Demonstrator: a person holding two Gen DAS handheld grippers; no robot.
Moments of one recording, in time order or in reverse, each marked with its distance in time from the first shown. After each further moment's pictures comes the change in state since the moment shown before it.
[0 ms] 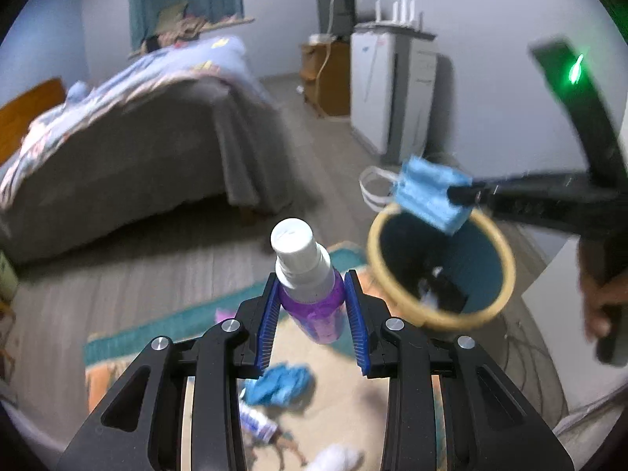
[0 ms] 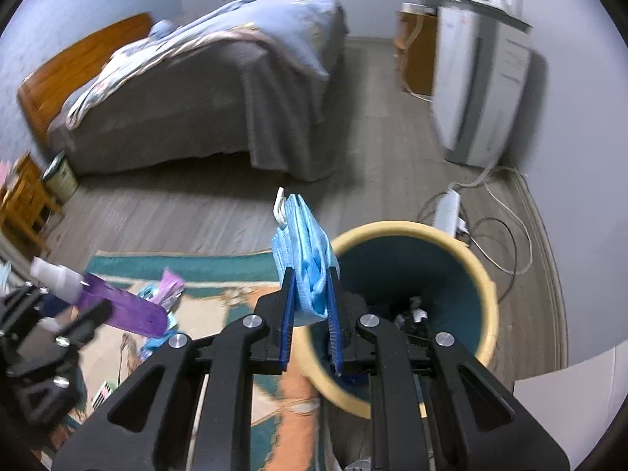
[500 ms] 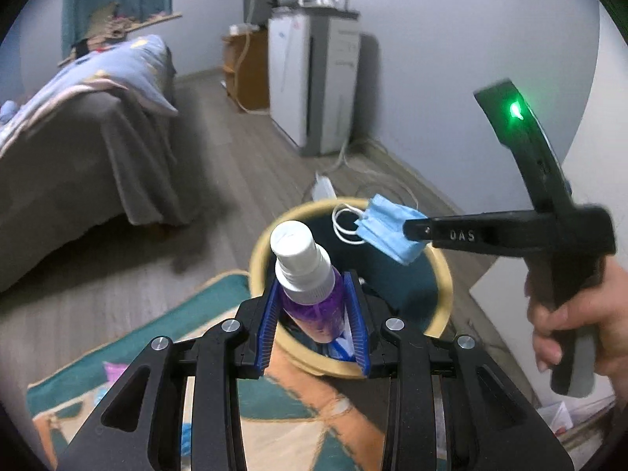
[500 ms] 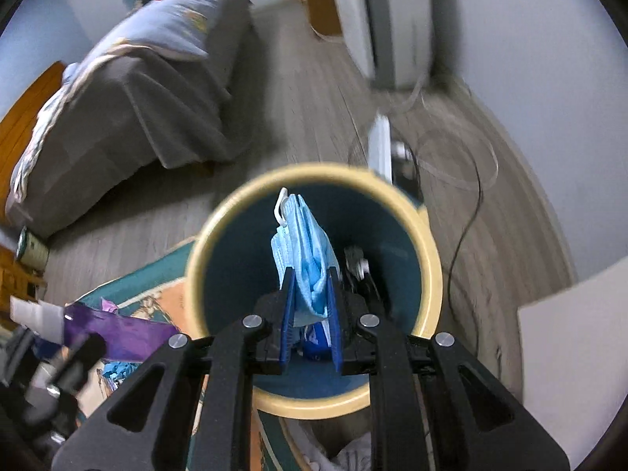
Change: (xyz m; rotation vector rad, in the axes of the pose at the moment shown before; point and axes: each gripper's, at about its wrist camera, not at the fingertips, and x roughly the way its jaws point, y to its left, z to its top) left arm 0.077 -0.095 0.023 0.103 0.063 -0.223; right arm 0.047 -0.123 -0.034 0.342 0.149 -0.073
